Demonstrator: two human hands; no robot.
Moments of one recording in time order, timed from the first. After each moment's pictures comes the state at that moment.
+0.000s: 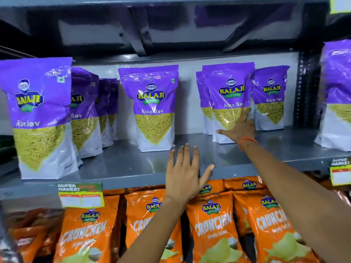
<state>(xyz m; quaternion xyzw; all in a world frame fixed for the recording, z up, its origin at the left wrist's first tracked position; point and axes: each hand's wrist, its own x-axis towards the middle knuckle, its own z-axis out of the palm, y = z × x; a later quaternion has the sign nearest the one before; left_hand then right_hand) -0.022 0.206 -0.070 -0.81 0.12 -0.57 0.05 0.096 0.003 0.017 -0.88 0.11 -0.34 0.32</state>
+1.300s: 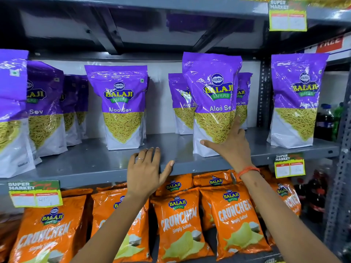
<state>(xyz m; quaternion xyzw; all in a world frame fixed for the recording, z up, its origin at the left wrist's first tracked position) -0.031 0.204 -0.067 -0.86 0.11 -0.50 0.02 -0.032 -0.037 -0.006 -0.87 0.09 -0.38 0.30</state>
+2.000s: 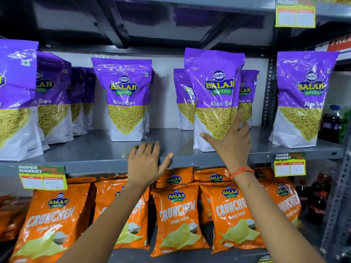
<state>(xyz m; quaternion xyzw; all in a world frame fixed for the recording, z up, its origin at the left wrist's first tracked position) -0.036 0.201 -0.064 -0.88 0.10 -0.46 0.01 -0.047 -0.026 -0.013 -0.84 0.09 -0.46 0.27</state>
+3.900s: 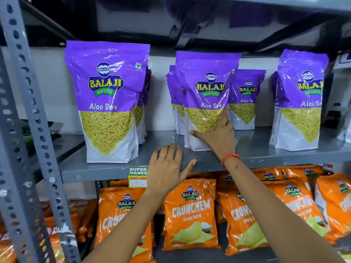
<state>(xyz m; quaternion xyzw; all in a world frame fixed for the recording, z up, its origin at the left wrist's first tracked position) -0.037 0.416 -0.071 -0.83 0.15 -0.54 0.05 -0.011 0.255 0.005 -0.84 0.07 -0.41 0.34</state>
